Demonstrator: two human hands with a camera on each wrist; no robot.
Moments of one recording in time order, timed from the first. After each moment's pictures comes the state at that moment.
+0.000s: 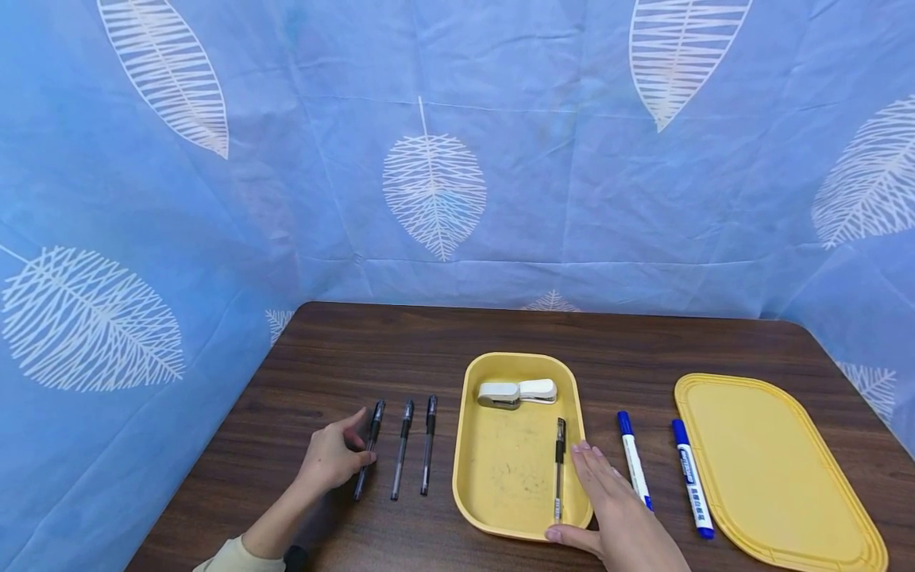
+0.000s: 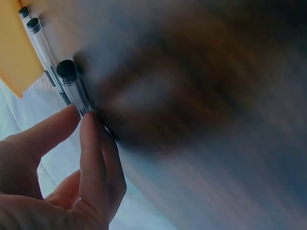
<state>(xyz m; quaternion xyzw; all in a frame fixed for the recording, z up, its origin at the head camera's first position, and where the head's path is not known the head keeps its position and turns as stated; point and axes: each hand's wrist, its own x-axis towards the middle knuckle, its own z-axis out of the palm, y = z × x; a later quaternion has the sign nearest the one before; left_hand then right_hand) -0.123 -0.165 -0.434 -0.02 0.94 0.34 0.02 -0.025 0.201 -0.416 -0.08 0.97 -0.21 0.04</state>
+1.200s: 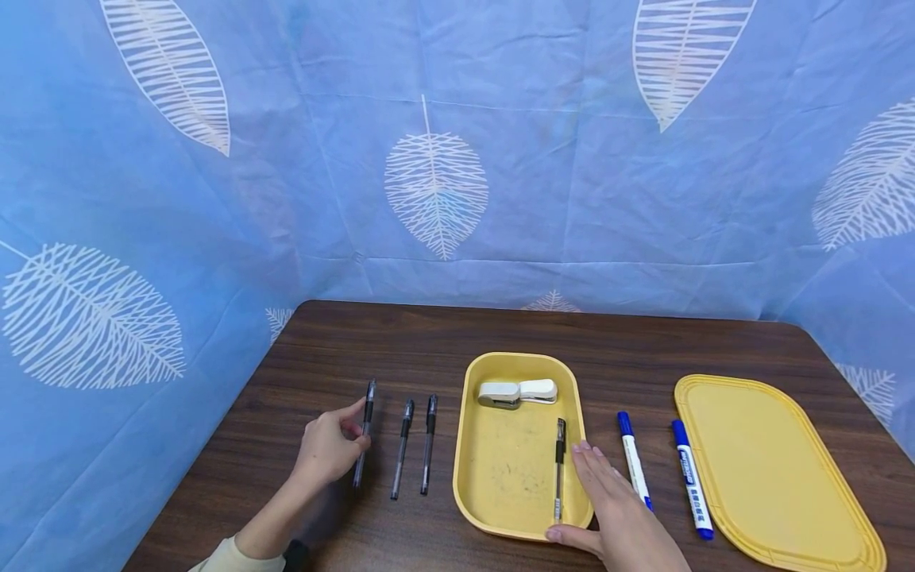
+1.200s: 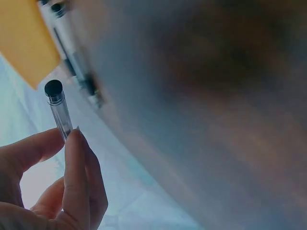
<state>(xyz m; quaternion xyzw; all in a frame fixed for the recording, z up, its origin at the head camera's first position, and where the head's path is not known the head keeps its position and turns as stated) -0.121 -0.158 -0.413 -0.03 0.93 0.36 -0.03 -0.024 0.201 -0.416 -0.08 0.98 -0.20 0.02</state>
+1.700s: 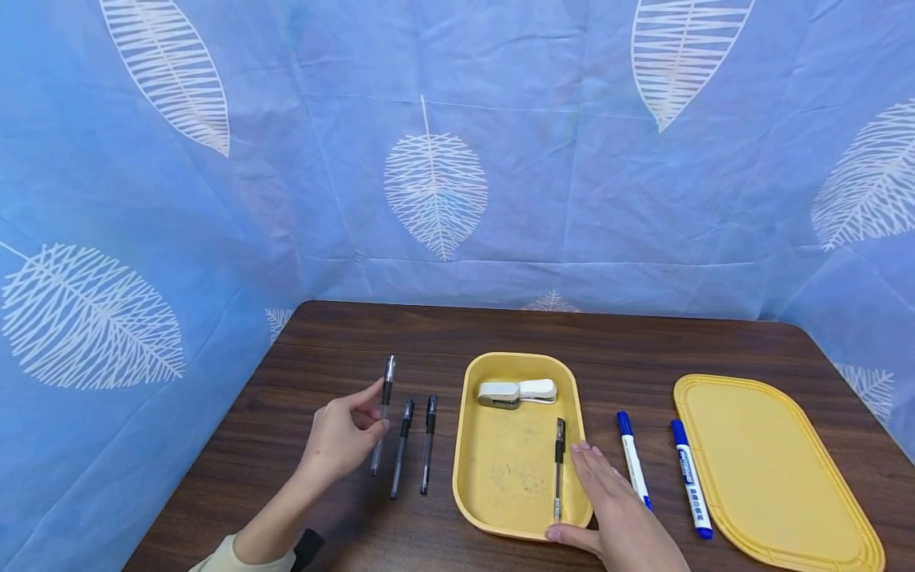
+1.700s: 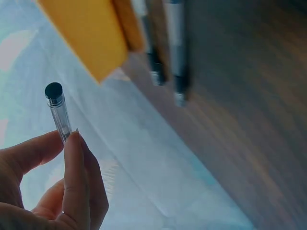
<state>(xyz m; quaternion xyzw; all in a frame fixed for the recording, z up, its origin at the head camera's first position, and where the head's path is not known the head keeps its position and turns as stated) -0.113 -0.134 -0.371 0.03 0.91 0.42 -0.04 -0.025 0.202 -0.416 -0.09 0.97 -0.20 0.02</state>
